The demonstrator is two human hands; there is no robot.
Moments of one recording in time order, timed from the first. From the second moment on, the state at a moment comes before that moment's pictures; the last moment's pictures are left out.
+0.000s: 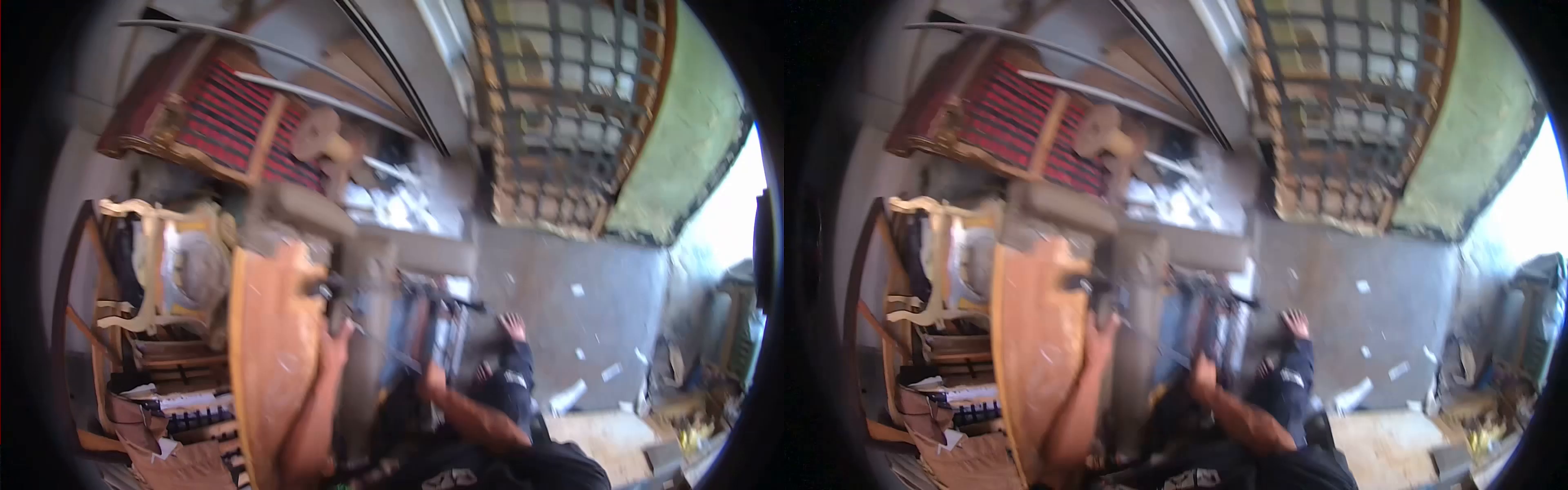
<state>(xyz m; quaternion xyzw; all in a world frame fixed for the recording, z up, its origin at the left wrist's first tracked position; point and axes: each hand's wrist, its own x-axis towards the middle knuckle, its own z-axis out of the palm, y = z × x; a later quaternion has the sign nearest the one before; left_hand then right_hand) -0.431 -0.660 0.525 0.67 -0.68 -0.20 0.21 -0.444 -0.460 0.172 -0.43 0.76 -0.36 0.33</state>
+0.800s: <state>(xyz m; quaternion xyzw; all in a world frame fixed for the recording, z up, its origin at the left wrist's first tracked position) -0.417 -0.679 0.517 0.69 -0.70 -0.11 0.15 -0.678 -0.496 0.445 -0.42 0.57 -0.49 0.51</state>
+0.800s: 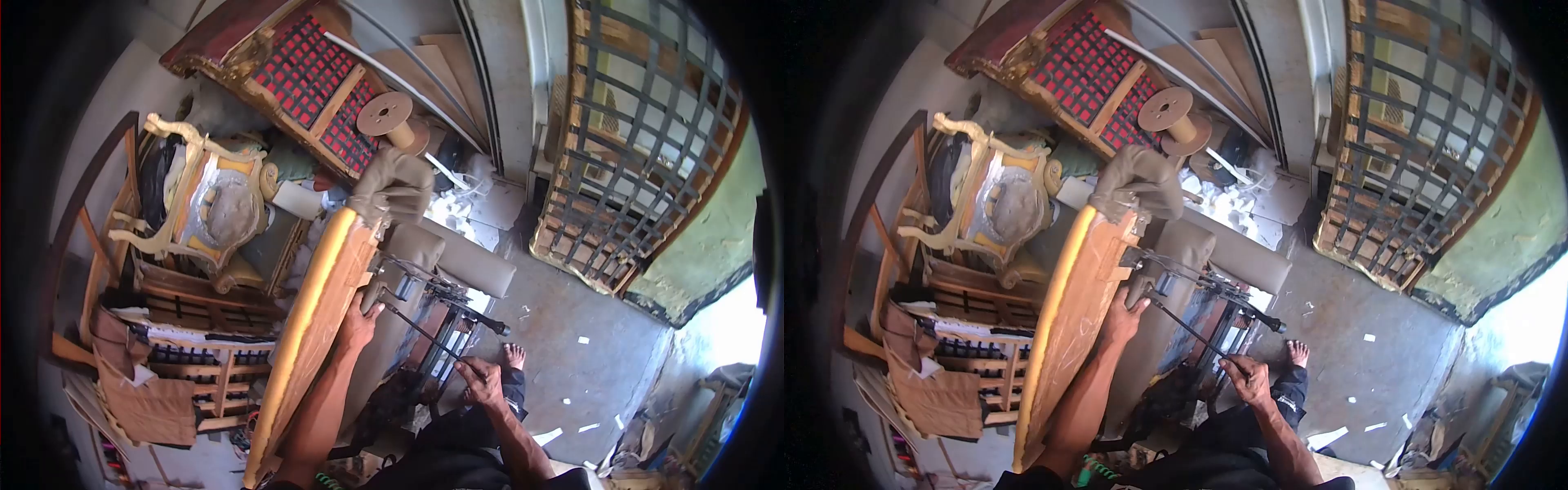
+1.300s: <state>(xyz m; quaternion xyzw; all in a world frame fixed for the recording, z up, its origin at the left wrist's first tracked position) -0.429 -0.681 0.537 0.72 -0.67 -0.15 0.09 -0.669 -0.529 0.399 -0.45 0.58 -0.59 0.35</state>
